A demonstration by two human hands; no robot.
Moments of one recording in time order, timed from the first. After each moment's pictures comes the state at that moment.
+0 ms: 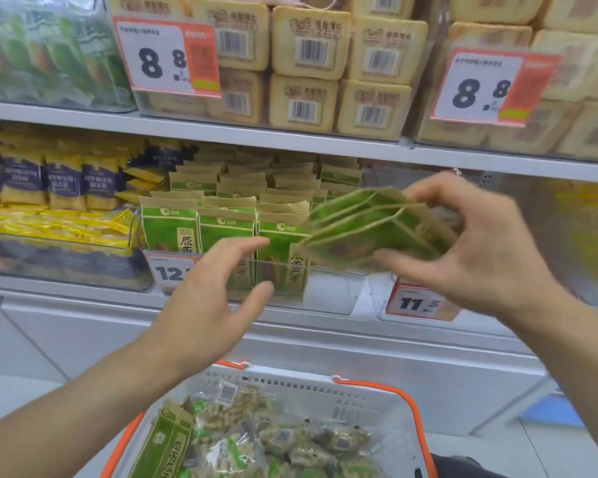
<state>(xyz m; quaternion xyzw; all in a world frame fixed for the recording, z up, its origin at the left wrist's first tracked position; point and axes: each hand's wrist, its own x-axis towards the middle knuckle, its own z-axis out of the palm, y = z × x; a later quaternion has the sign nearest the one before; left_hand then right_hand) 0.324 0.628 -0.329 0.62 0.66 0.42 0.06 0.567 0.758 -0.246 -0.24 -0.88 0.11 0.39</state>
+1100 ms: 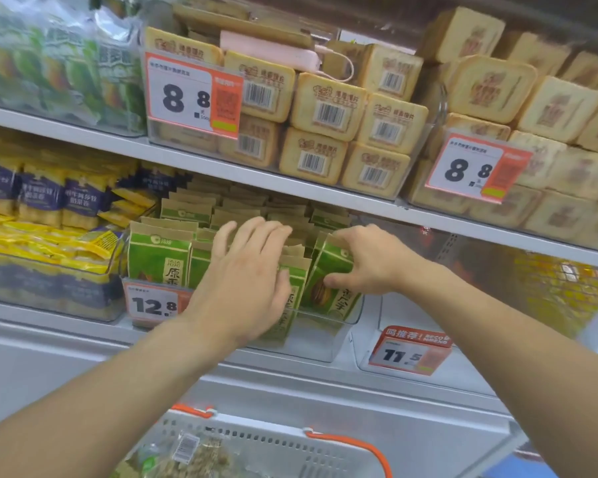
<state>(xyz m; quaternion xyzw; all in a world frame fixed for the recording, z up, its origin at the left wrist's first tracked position) 0.318 0.699 -0.312 0.65 0.68 0.28 -0.18 0.478 0.841 -0.248 -0.34 -0.94 -0.05 0.04</state>
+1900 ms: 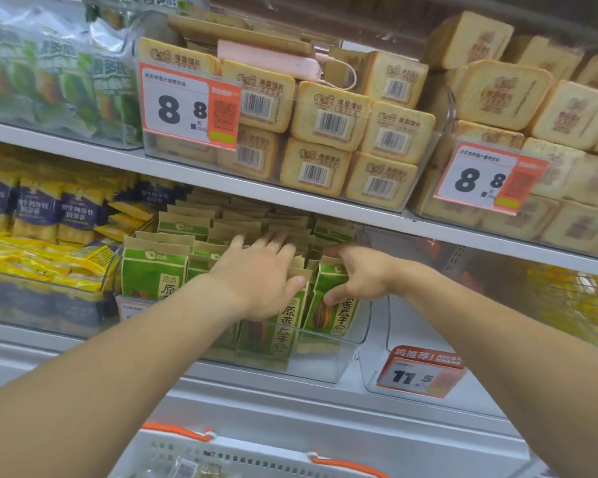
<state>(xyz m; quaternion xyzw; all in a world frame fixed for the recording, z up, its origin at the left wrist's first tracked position) 0.302 0.750 -0.288 0.68 0.73 0.03 -0.05 0.459 0.869 -0.257 -0.34 -0.92 0.16 -0.03</state>
